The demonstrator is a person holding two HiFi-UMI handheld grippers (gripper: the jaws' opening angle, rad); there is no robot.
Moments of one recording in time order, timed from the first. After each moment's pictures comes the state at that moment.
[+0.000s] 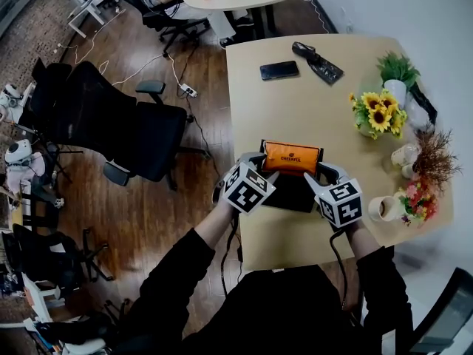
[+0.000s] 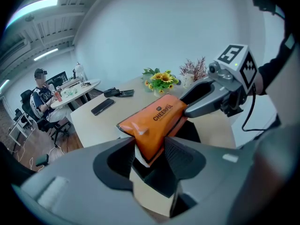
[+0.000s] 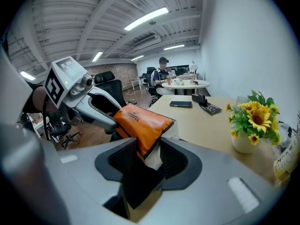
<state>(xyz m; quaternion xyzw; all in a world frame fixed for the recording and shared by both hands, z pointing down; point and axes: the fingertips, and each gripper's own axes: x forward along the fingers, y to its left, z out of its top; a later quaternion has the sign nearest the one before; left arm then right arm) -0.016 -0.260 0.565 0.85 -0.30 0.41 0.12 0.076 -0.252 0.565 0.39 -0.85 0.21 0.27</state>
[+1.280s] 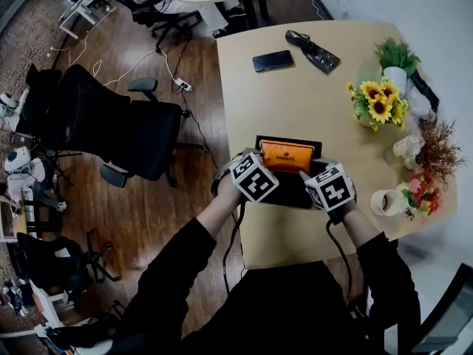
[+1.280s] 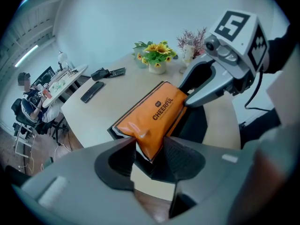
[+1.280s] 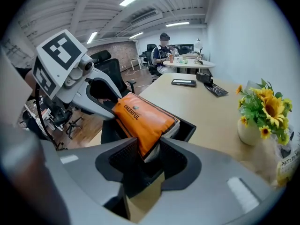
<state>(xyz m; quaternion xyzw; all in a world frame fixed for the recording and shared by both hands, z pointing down) -0.016 -0.266 0.615 0.81 -0.24 0.53 0.13 0.072 -0.254 0.619 0.35 -0.81 0.26 0.39</state>
